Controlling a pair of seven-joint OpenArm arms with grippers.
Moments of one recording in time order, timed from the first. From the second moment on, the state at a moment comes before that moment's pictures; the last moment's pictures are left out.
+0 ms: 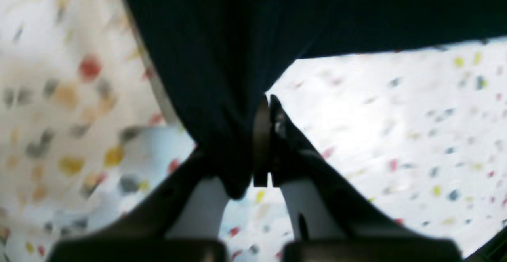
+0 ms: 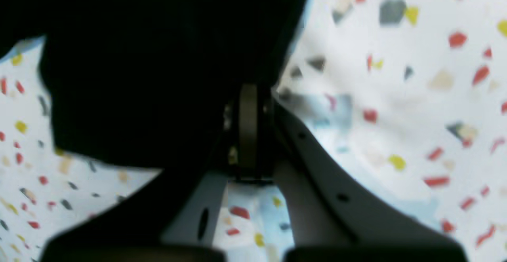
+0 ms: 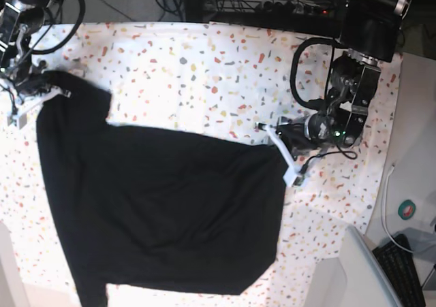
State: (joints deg) left arm -6.0 -20.0 15.2 77.1 -30.1 -7.4 49.2; right arm -8.3 6.3 32.7 77.6 11.9 19.7 -47.6
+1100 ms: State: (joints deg) left arm 9.9 -22.8 0.7 88.3 -22.3 -7.6 58.6; right arm -17.1 1.3 32.6 98.1 12.1 20.0 -63.8
